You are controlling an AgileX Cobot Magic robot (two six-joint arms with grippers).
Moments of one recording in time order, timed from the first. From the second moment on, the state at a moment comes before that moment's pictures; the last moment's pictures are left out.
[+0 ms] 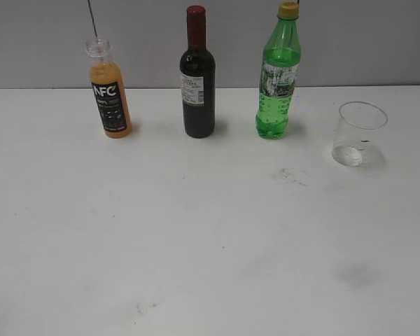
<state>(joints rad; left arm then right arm) -0.01 -0.01 -0.49 0.06 1.08 0.07 0.15 0.06 -0.50 -0.08 1.04 0.02</state>
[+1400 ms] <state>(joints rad) -0.01 -0.01 -0.49 0.06 1.08 0.07 0.15 1.75 -0.29 0.03 -1.17 0.02</state>
